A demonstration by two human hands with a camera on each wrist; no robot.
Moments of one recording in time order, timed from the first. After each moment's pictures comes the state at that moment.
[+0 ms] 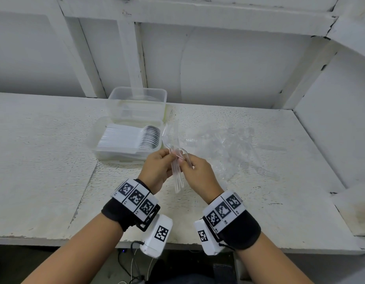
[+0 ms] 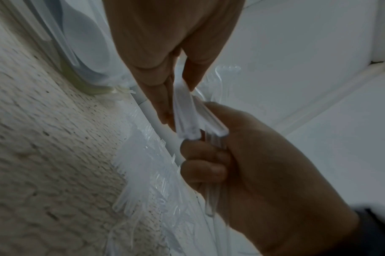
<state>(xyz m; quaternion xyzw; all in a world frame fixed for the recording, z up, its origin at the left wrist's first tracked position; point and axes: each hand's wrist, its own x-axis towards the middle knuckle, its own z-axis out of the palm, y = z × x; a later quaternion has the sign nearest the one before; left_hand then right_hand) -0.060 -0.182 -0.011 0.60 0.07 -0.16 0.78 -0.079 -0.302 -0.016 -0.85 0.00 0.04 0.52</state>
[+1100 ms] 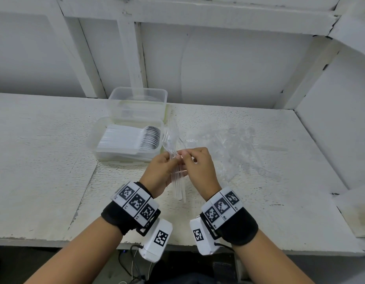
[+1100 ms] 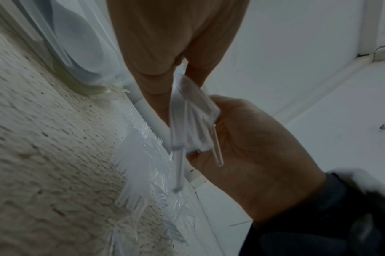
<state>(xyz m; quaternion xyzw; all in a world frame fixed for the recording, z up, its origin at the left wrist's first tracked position) -0.063 -0.186 -0.011 0.57 0.05 -0.19 0.80 -0.068 -0.295 -0.017 -0.82 0.06 -0.04 0.57</state>
